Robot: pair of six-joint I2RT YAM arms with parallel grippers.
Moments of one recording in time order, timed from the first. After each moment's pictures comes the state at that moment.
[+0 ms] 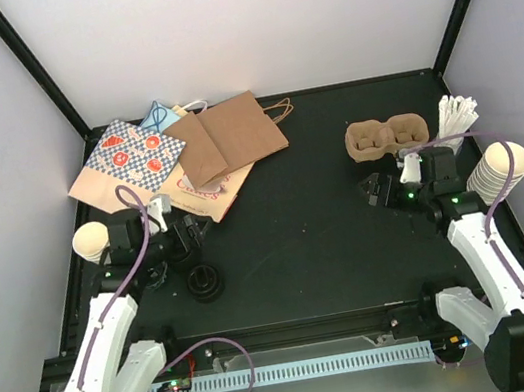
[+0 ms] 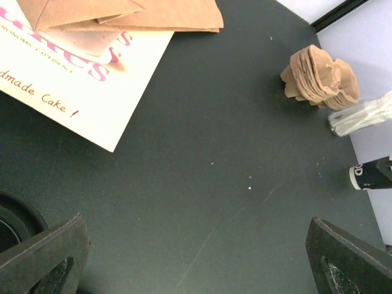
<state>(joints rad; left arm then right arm) -0.11 0.76 0.59 -0.47 0.53 -0.47 0.02 0.91 0.67 -0.55 -0.47 0.41</state>
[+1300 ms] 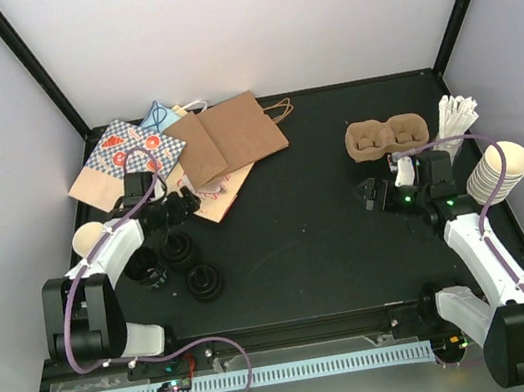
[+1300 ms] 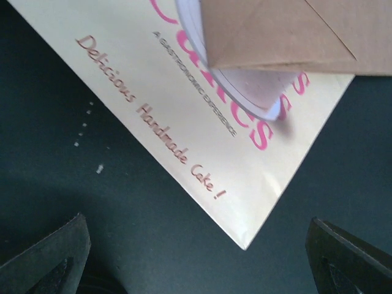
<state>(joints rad) -0.07 1.40 0.83 -0.40 0.27 -0.53 0.02 0.95 0.59 -0.42 -0.59 0.38</state>
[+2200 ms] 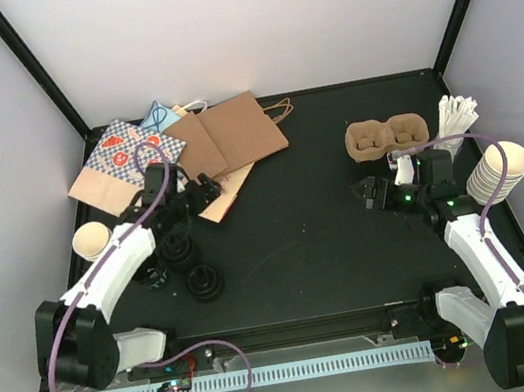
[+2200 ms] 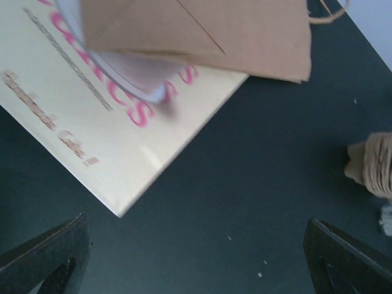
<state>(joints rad) -0.25 1.31 0.90 -0.41 0.20 -0.80 0.02 0.94 0.59 -0.39 -0.61 0.38</state>
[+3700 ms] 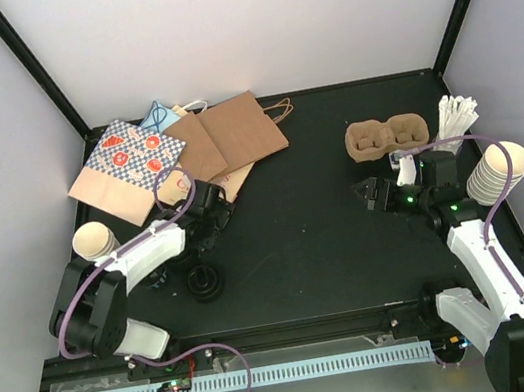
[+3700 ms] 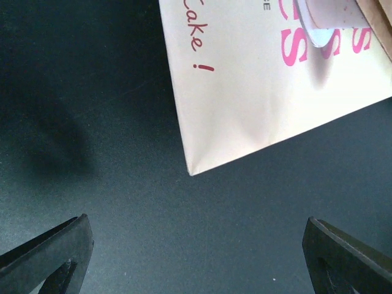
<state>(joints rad) -0.50 1.46 0.80 -0.39 -0.10 -1.41 0.02 0.88 0.59 -0.41 -0.61 0.38</state>
